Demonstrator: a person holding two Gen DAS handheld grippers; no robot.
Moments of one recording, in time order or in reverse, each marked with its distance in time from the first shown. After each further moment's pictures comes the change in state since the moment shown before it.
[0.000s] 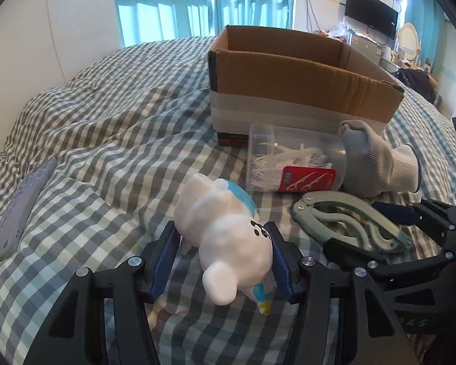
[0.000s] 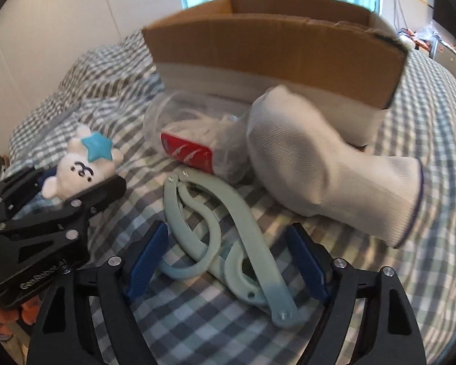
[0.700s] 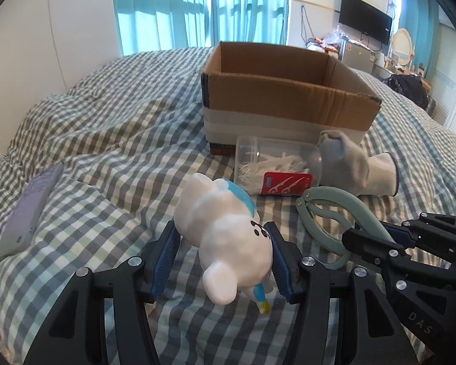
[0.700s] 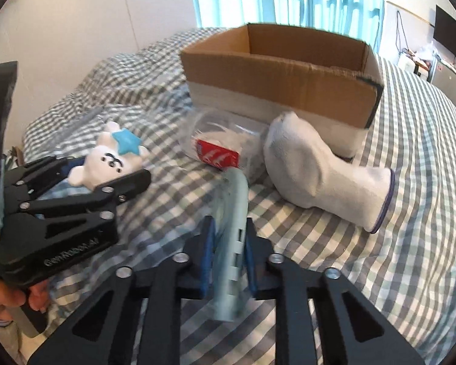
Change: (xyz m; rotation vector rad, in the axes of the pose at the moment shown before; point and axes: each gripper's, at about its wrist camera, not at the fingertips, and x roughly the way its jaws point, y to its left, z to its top) left arm -0.035 -0.010 -0.002 0.003 -0.043 -0.020; right arm -0.053 0.024 -0.017 -0.053 -0.102 -0.002
